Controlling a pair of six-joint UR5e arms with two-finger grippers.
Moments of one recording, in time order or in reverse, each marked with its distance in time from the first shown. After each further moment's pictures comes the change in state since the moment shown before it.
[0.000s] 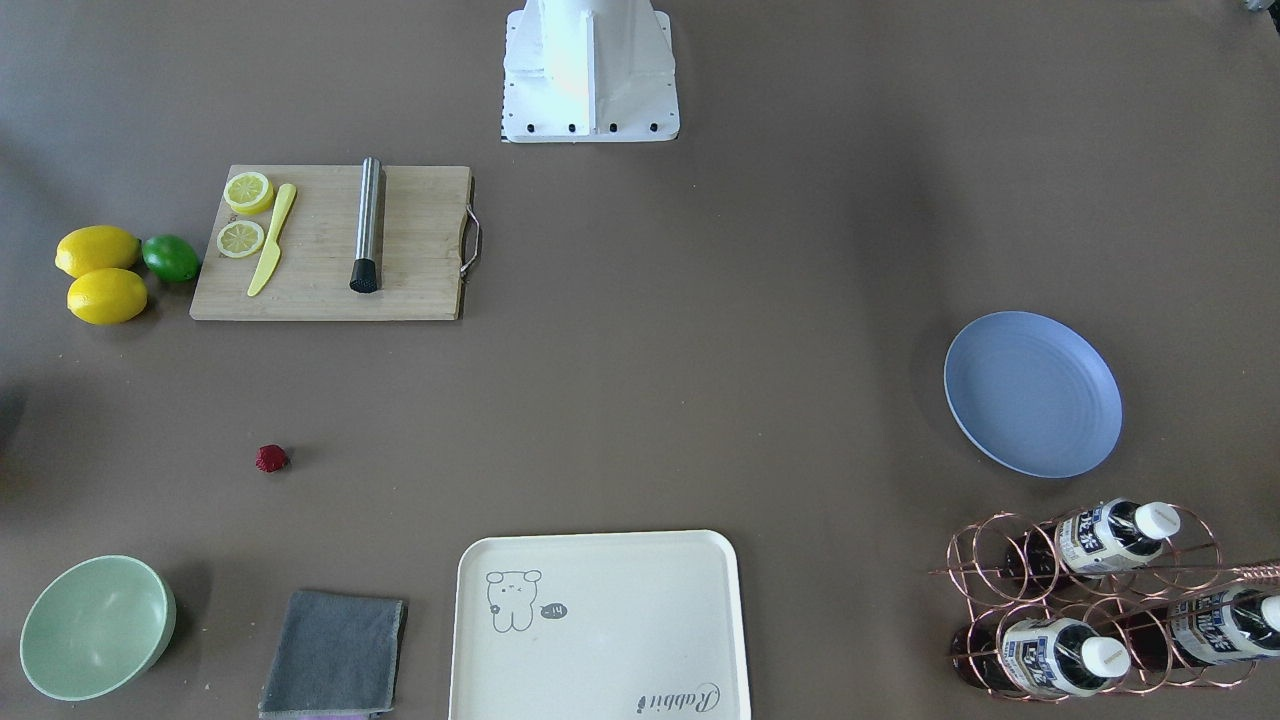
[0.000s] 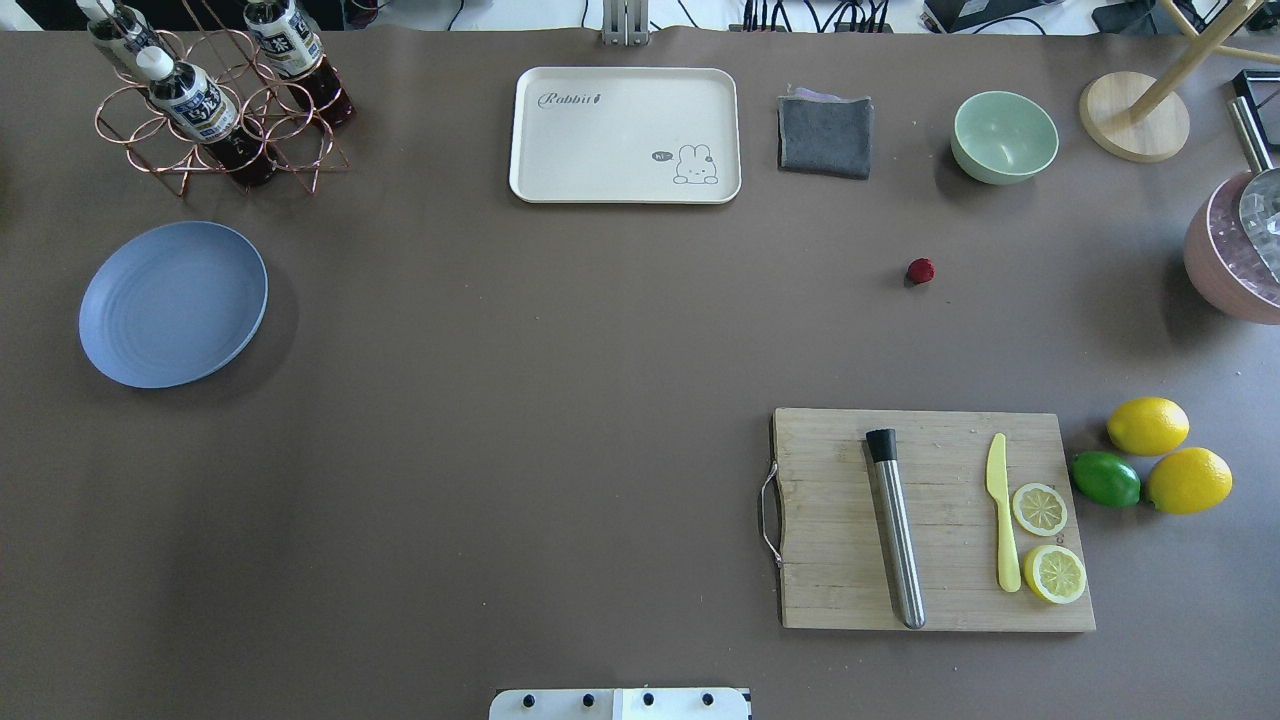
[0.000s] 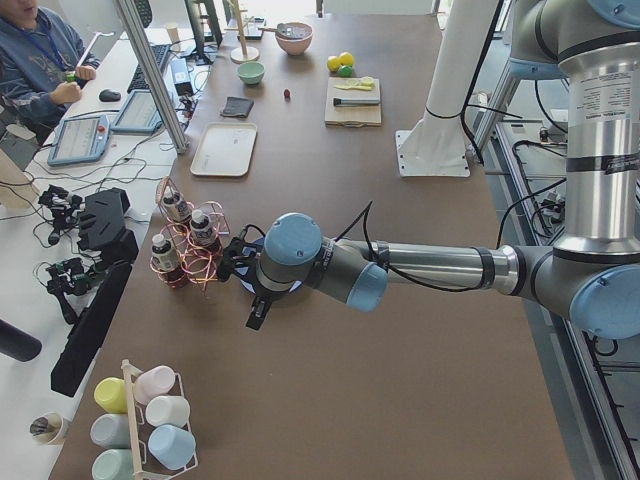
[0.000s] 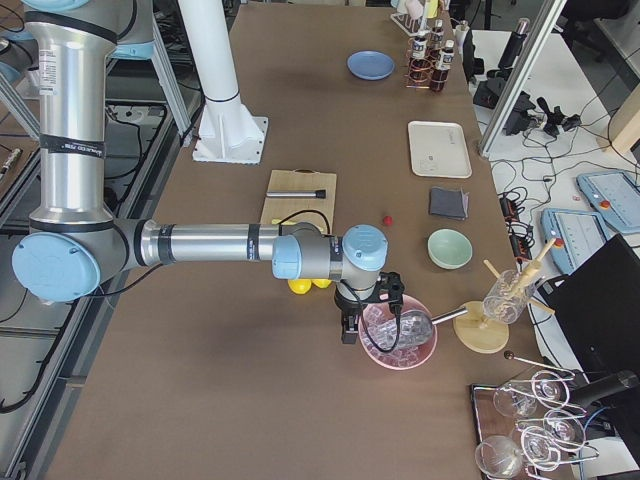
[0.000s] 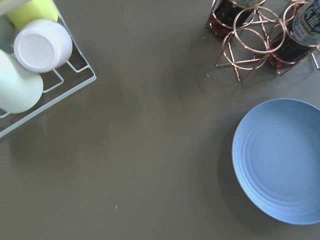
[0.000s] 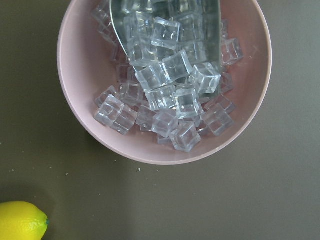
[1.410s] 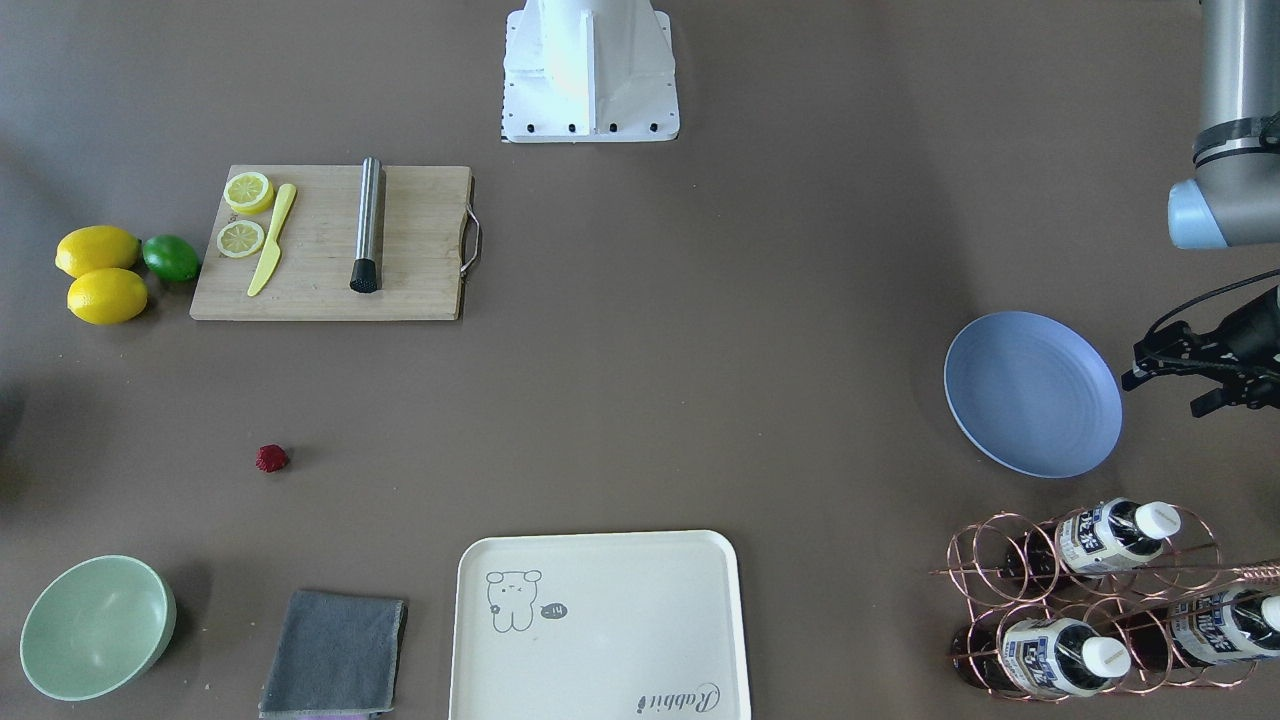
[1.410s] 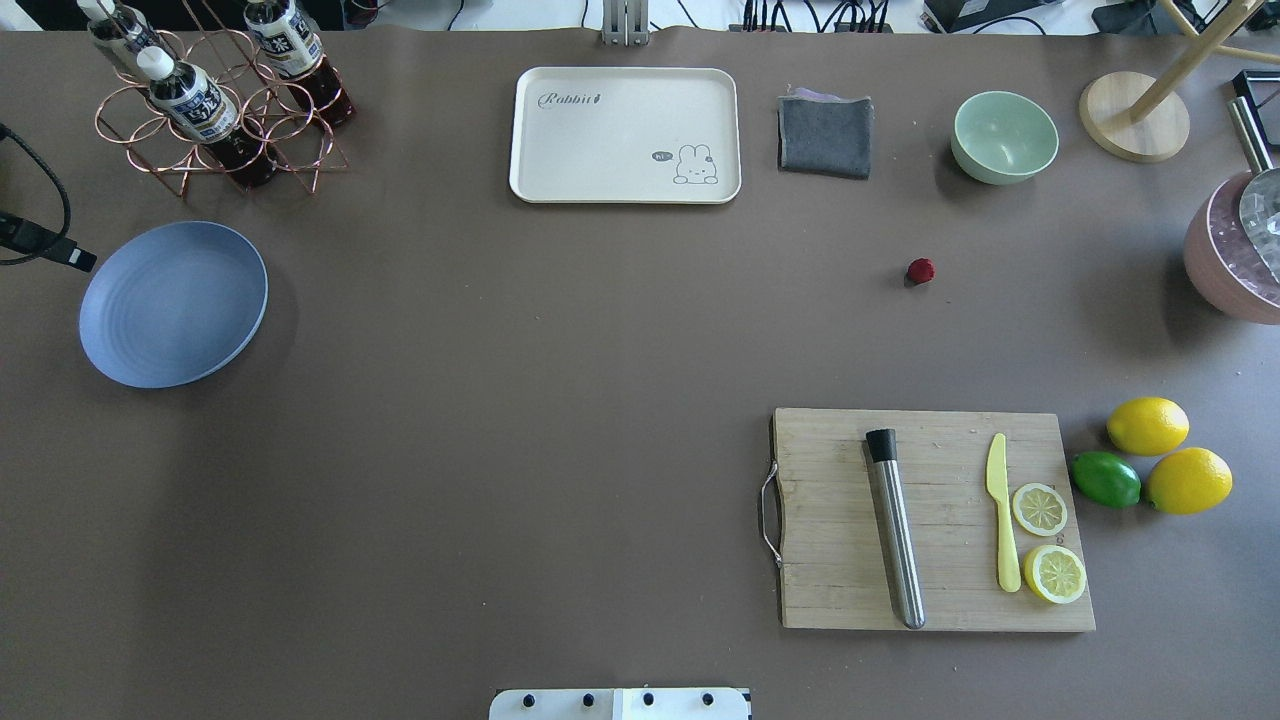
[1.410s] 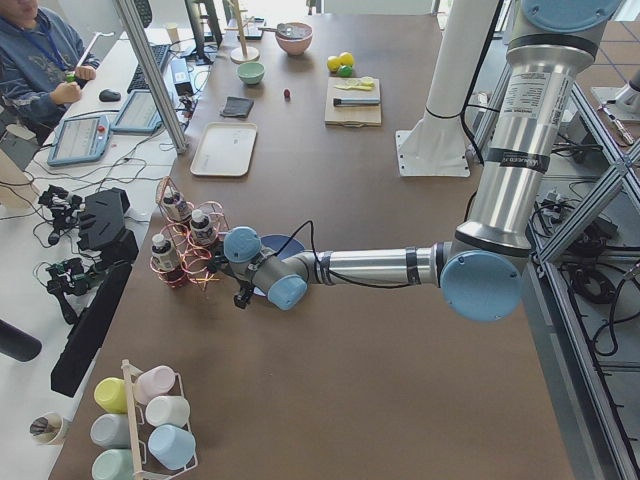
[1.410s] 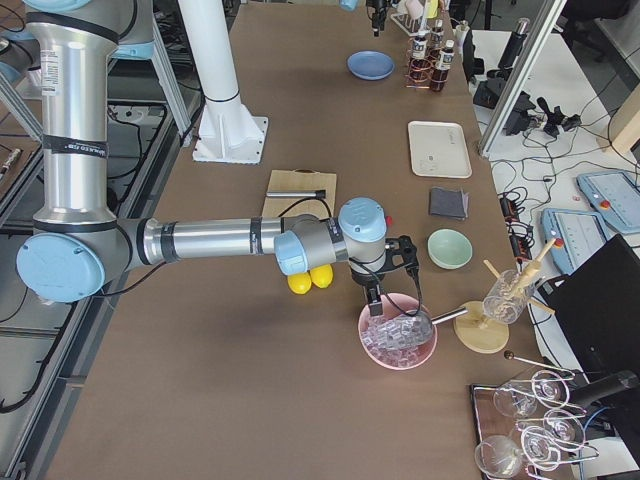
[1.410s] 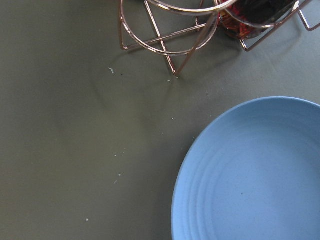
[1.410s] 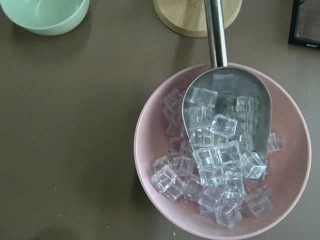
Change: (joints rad) left arm 0.392 -0.272 0.452 -0.265 0.063 -0.271; right arm -0.008 0.010 0.014 0.278 0.026 0.069
